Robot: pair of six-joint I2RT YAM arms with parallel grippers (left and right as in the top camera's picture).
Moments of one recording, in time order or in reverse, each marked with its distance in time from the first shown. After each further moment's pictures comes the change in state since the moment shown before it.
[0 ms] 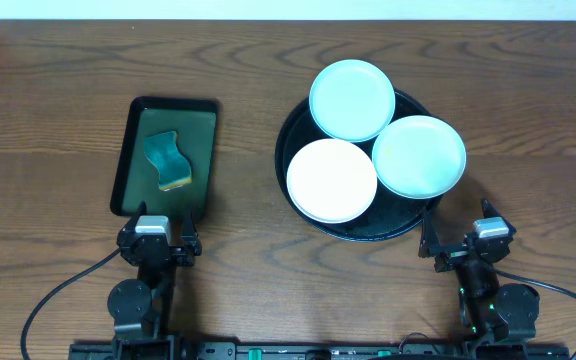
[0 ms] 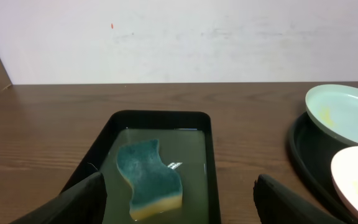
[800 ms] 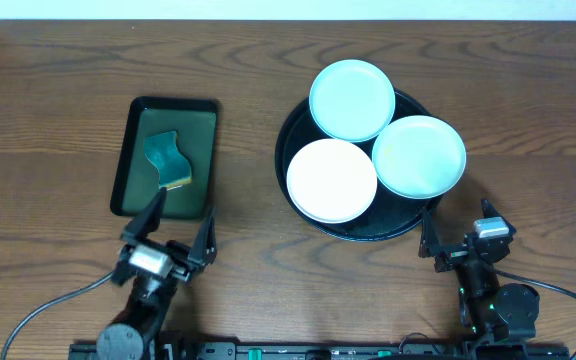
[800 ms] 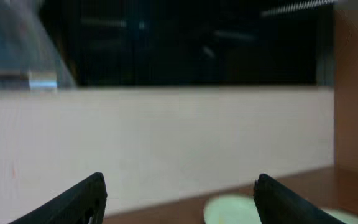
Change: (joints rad) left arm -0.001 0.000 -0.002 0.562 0.344 -0.187; right arm 0.000 0.000 0.000 0.000 0.001 0.000
